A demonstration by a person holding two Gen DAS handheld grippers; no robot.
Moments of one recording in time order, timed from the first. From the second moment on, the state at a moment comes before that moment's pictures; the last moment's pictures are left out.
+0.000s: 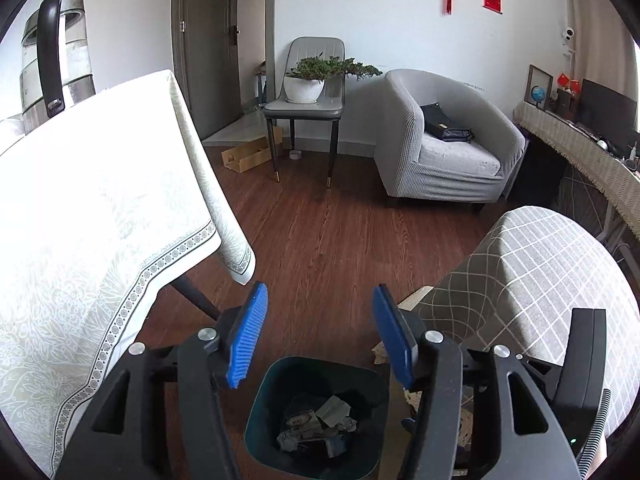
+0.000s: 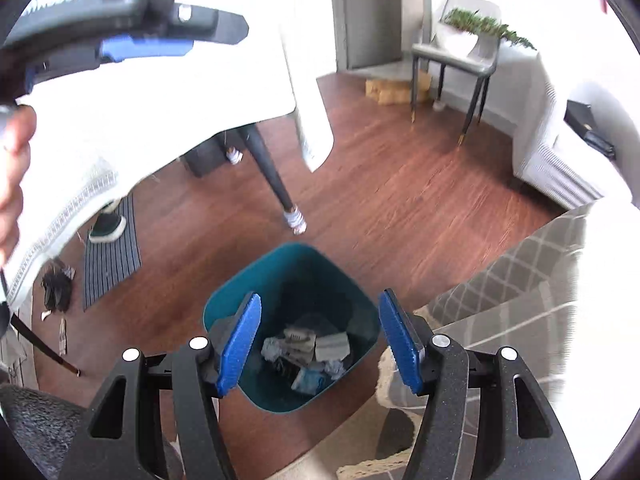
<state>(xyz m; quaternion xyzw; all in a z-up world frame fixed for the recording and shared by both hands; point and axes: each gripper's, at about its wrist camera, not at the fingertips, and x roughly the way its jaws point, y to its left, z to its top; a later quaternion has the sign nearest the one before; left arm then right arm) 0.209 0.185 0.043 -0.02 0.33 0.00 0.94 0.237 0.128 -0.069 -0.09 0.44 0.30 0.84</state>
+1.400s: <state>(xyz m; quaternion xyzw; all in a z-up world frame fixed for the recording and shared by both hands) 0.038 0.093 0.000 0.04 0.29 -0.02 0.95 0.050 -0.143 0.027 -0.02 0.28 0.07 0.96</state>
